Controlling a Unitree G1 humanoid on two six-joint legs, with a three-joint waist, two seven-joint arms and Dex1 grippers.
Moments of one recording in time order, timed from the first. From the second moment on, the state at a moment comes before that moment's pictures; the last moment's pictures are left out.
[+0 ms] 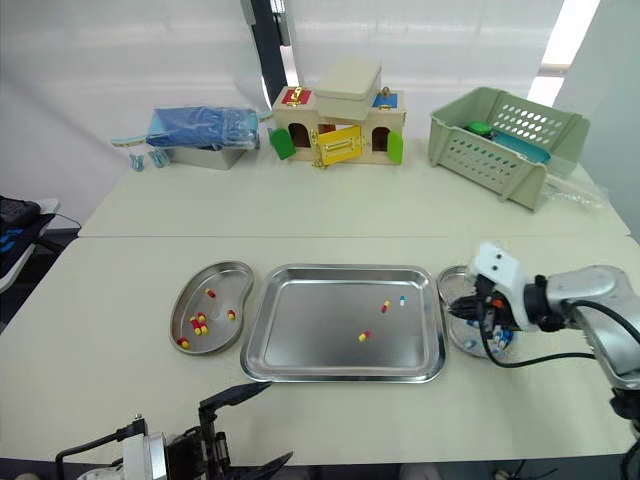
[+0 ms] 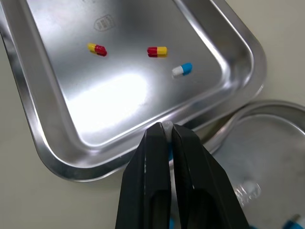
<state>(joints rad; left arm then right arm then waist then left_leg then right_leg) 0.49 0.51 -0.03 -0.28 -0.53 -0.57 -1.15 -0.33 -1.02 -0.03 -0.37 0.31 0.92 1.12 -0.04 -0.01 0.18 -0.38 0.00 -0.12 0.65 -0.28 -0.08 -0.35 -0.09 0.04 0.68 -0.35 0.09</state>
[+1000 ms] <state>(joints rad) 0.45 0.51 0.01 -0.25 -0.55 -0.47 -1.09 -0.14 -1.05 -0.22 -0.22 0.40 0.71 1.14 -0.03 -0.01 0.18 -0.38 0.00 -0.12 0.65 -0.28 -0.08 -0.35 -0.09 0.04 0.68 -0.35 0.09</state>
